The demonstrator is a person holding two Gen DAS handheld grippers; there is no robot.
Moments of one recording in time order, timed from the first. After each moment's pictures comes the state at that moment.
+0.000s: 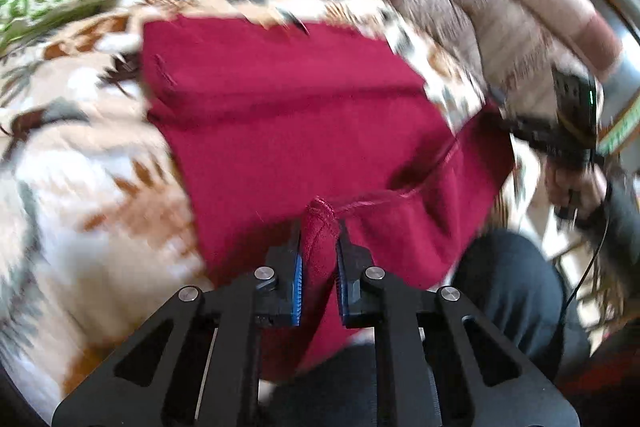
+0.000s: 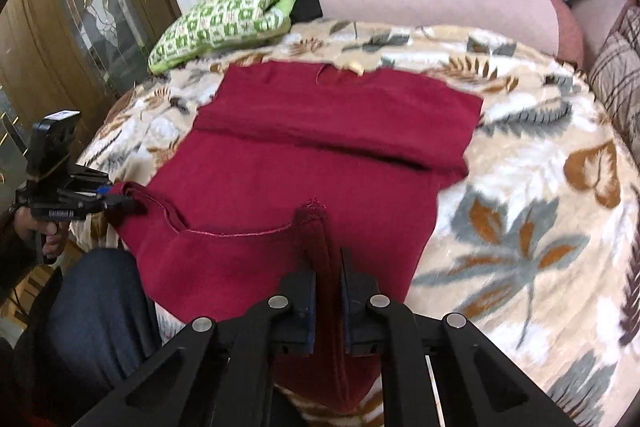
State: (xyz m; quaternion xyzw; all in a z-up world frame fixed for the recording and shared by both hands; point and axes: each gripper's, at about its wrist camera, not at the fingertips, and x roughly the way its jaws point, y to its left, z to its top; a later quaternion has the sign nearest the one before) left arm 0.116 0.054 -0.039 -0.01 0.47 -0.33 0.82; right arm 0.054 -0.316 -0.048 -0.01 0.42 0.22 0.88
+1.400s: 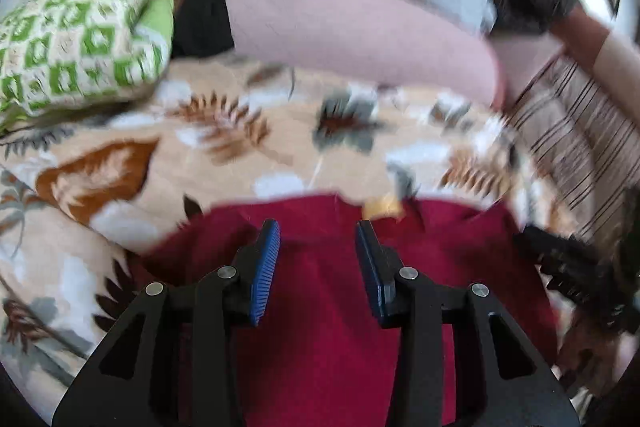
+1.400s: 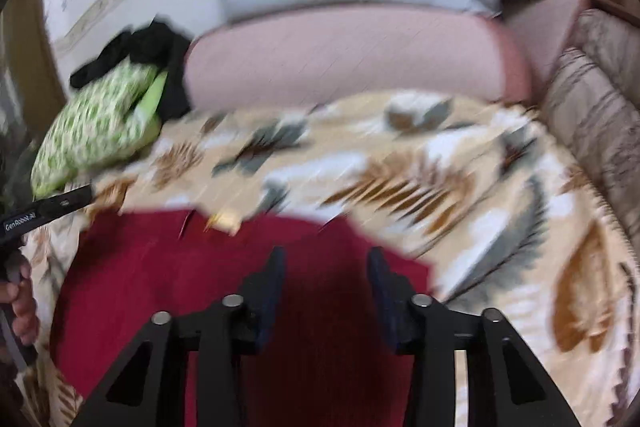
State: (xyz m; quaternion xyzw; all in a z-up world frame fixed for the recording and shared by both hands) left arm 0.337 -0.014 -0.044 -0.03 0.41 -0.16 0.90; right arm 0.269 -0.301 -0.055 0.03 0.38 0.05 0.92
